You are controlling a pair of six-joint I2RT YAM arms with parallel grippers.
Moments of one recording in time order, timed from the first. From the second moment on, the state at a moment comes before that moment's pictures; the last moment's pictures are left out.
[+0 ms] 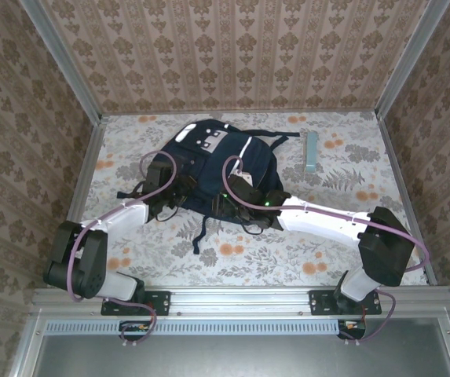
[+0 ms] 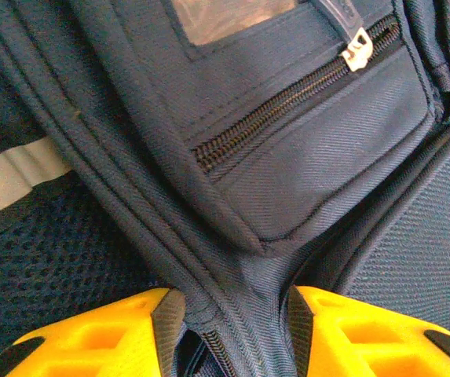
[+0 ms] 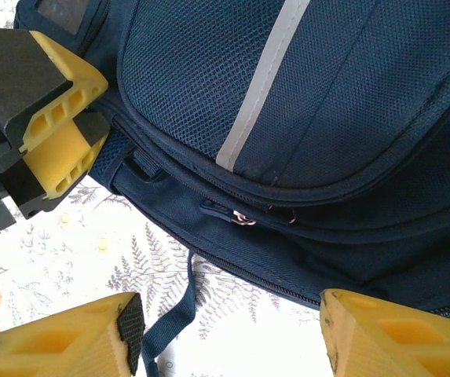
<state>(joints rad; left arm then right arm) -0.38 1.41 0.70 -0.04 0.20 -1.13 0.92 1.58 1.12 -0.41 0.21 0.90</state>
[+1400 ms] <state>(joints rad) -0.39 1.29 0.70 -0.04 0.23 -1.24 0.93 1.69 1.22 -0.38 0.22 0.97</state>
